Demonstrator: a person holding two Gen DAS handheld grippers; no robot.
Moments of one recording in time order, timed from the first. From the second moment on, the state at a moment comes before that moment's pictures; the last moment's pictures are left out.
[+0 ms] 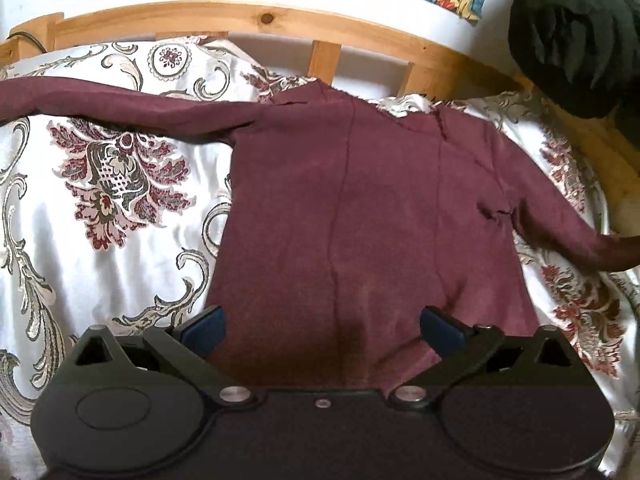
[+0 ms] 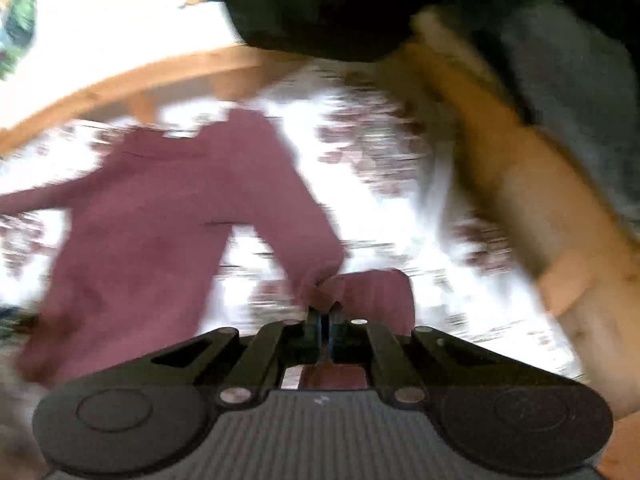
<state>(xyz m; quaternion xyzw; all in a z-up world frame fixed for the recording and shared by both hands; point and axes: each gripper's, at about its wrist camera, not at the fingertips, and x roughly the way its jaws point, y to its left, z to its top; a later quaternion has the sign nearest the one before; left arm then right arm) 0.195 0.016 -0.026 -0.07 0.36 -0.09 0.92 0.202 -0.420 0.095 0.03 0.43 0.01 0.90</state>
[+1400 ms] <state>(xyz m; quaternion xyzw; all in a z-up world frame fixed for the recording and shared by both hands) 0.219 0.057 -0.029 -0.15 0.38 -0.10 0.91 0.268 -0.267 -0.008 0.08 0.38 0.11 0.91</state>
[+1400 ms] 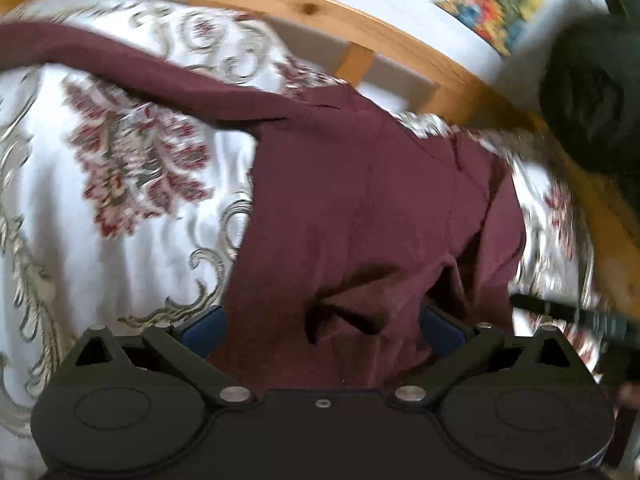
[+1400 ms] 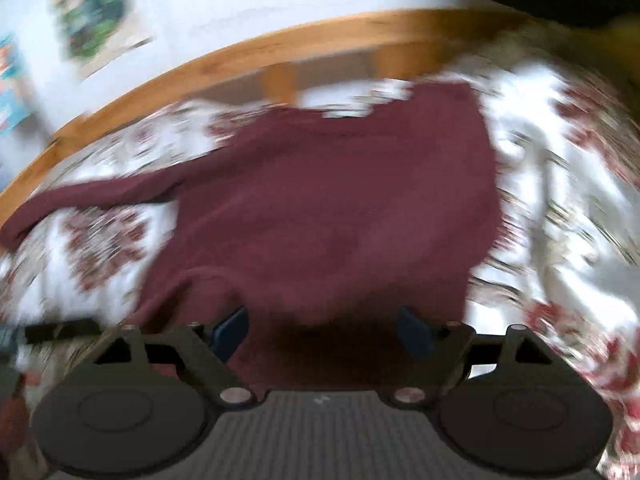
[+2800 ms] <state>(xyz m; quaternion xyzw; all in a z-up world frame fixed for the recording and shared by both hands) 0.273 0.057 -0.083 -0.17 0.41 -0.11 0.89 0.416 -0.374 -0.005 0.13 0.25 -0.07 0.96</state>
